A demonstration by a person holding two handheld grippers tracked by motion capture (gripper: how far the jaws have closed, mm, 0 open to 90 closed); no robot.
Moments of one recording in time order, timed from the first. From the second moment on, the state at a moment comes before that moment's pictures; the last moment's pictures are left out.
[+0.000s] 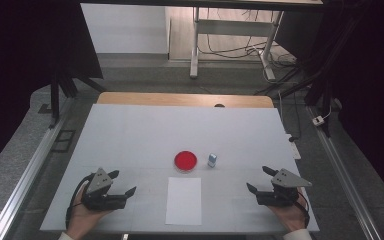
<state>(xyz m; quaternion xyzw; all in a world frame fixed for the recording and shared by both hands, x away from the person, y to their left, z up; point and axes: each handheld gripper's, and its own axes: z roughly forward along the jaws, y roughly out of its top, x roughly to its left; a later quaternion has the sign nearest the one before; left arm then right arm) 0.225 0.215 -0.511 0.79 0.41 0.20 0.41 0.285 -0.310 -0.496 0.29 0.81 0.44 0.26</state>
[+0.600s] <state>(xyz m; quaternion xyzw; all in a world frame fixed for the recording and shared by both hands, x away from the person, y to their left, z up) 0.227 0.219 -0.508 0.79 0.41 0.20 0.41 0.287 -0.313 -0.498 0.30 0.81 0.44 0.25</state>
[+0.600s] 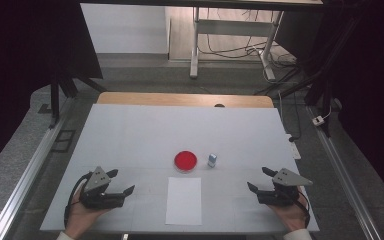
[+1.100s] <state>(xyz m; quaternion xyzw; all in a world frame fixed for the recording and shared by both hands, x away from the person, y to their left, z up) 0.228 0.216 -0.505 0.79 0.40 0.20 0.42 0.288 -0.309 -0.494 0.30 0.81 0.43 0.25</state>
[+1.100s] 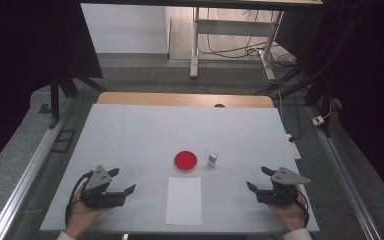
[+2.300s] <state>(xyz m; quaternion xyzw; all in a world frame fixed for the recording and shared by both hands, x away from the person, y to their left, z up) 0.230 0.213 -0.507 0.80 0.40 0.20 0.41 0.310 -0.270 -0.452 0.30 0.81 0.44 0.24</state>
